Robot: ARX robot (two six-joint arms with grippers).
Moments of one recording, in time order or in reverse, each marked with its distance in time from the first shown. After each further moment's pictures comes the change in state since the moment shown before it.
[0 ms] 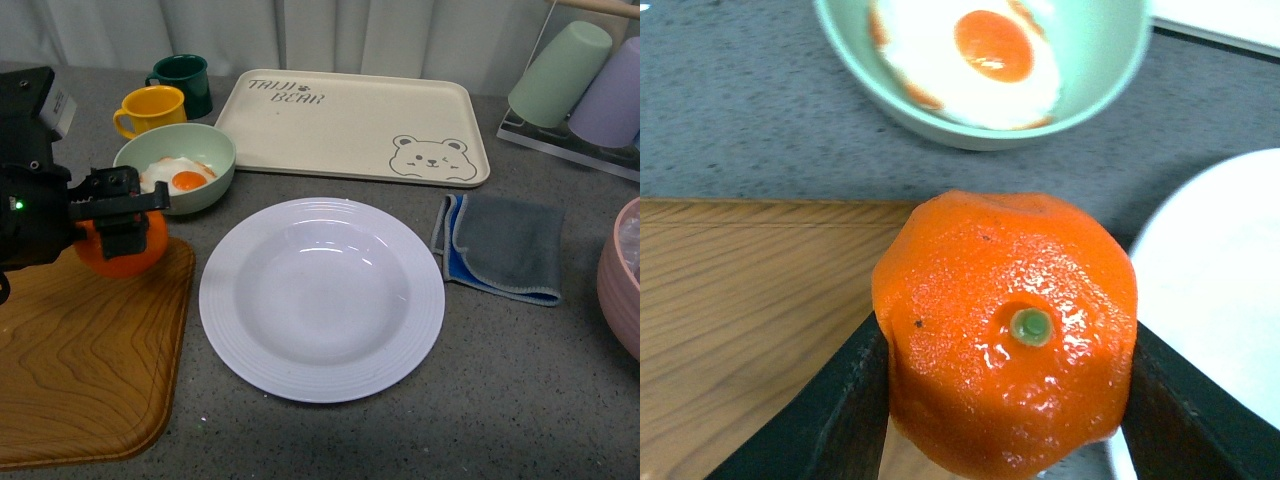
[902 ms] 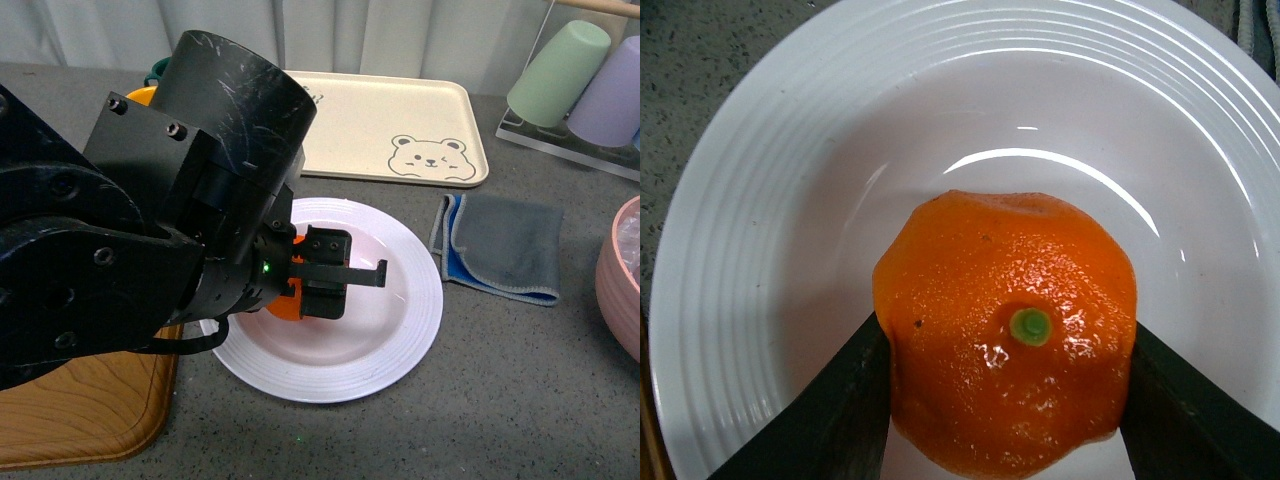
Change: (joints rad) left arm -0.336 0.209 0.175 -0.030 -0.045 -0.051; right arm 0.000 0.000 0.000 0.000 0.000 0.000
